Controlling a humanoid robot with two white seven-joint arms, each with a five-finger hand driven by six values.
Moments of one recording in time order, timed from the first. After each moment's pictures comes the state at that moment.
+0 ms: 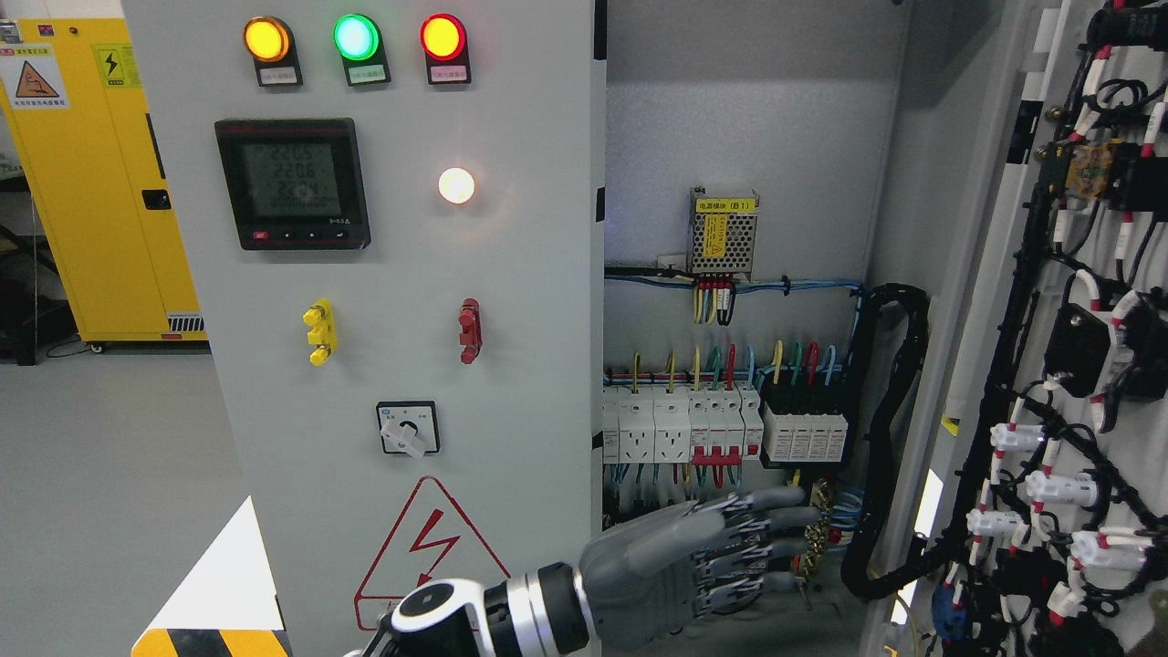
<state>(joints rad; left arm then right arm) -0.54 0.12 -0.41 -1.57 0.86 0.51 -0.56 -0.05 -0.04 0.05 0.04 -0.16 0.03 -0.09</state>
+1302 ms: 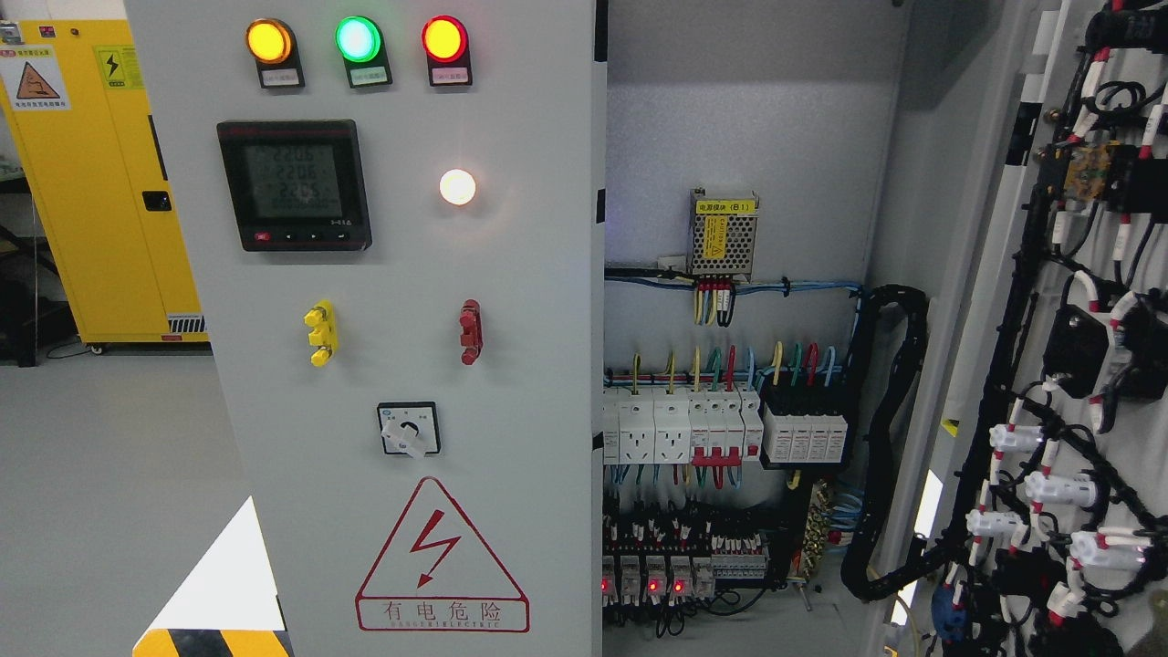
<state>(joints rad) 0.02 0.22 -0.36 -0.85 0.47 0.04 -0.55 -0.02 -0.01 0.05 0.01 -0.16 0.03 -0.09</state>
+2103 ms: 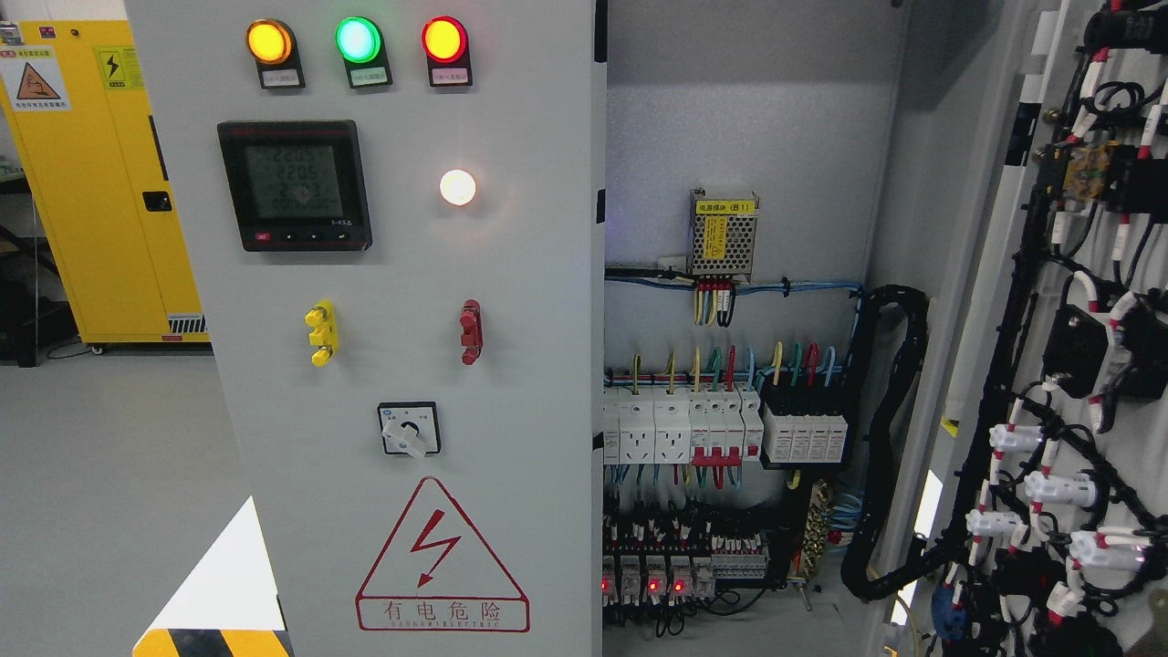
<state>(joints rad) 0.00 0.11 -0.35 -0.25 0.39 0.01 -0.16 0.00 0.02 0.06 0.00 -0.16 0.03 -0.09</state>
